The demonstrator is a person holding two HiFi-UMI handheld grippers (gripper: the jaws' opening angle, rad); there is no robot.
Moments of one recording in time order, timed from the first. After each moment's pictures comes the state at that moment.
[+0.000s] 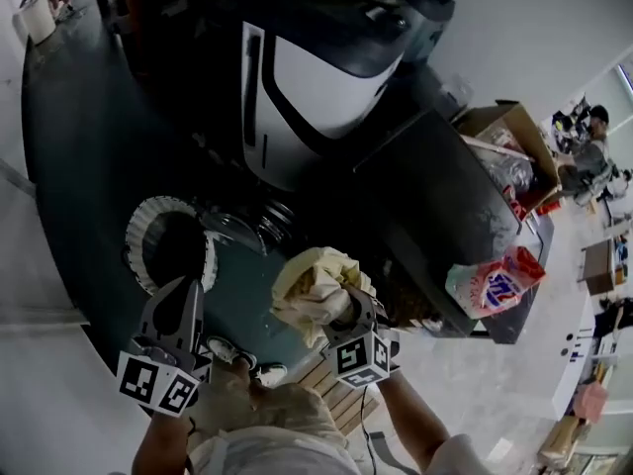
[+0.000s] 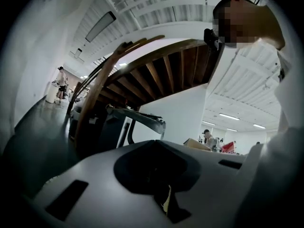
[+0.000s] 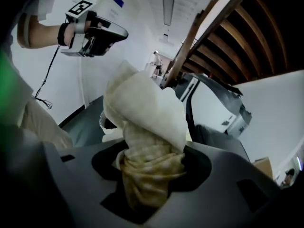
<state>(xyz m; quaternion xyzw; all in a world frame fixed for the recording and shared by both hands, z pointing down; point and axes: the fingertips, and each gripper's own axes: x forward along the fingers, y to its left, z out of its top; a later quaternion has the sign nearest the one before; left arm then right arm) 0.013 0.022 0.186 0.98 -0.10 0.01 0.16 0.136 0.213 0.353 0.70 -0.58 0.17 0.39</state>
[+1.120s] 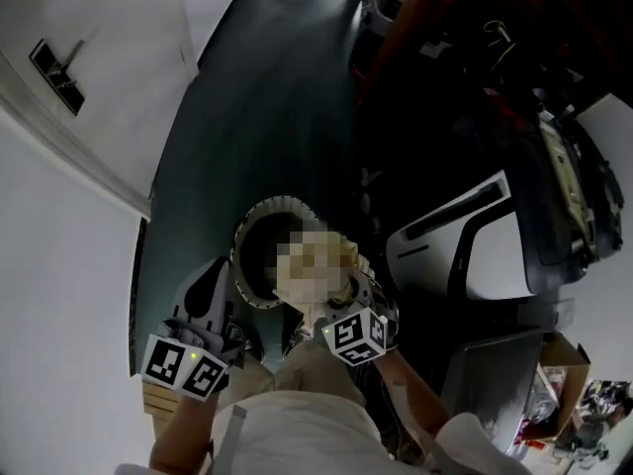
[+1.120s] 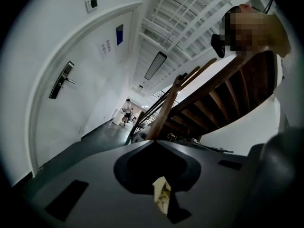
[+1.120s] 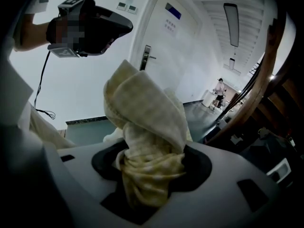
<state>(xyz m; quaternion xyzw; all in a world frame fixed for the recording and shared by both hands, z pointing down) -0.153 -0.204 0.164 0.85 -0.48 -0.11 0.20 0.025 -0.177 0.348 0.39 -0.81 0.01 0.43</state>
